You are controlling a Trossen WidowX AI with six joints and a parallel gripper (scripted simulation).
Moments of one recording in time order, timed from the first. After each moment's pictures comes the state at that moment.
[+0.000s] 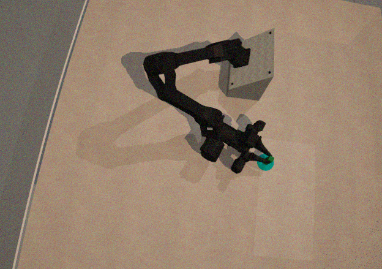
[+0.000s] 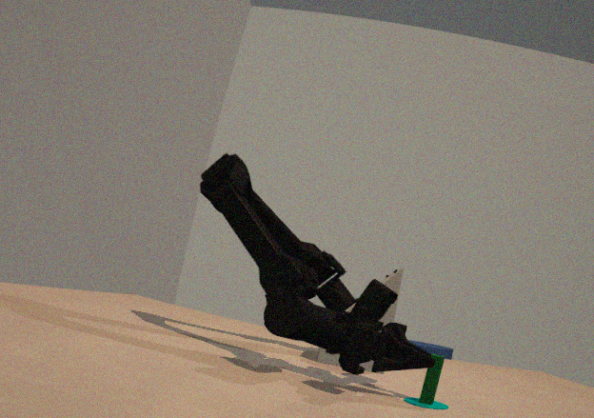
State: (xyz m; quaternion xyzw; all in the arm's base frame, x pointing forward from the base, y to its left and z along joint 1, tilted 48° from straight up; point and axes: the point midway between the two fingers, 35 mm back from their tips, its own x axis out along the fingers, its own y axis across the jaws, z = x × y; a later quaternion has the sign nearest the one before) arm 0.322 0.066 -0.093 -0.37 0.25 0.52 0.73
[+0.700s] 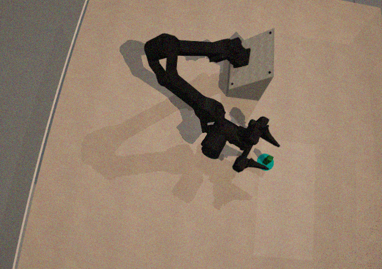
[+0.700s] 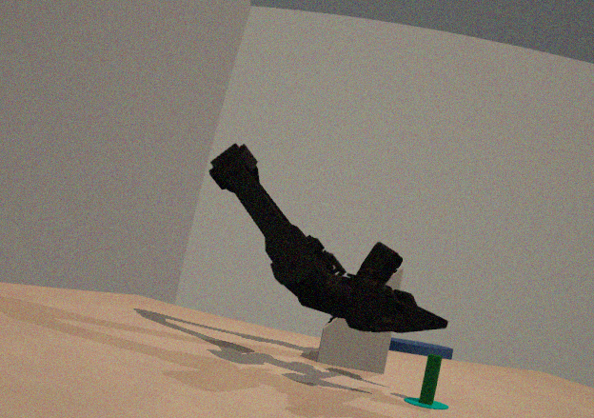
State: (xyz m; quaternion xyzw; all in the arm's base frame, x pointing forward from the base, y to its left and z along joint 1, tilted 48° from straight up) arm 0.324 0.104 -0.056 -0.38 0.23 0.53 0.72
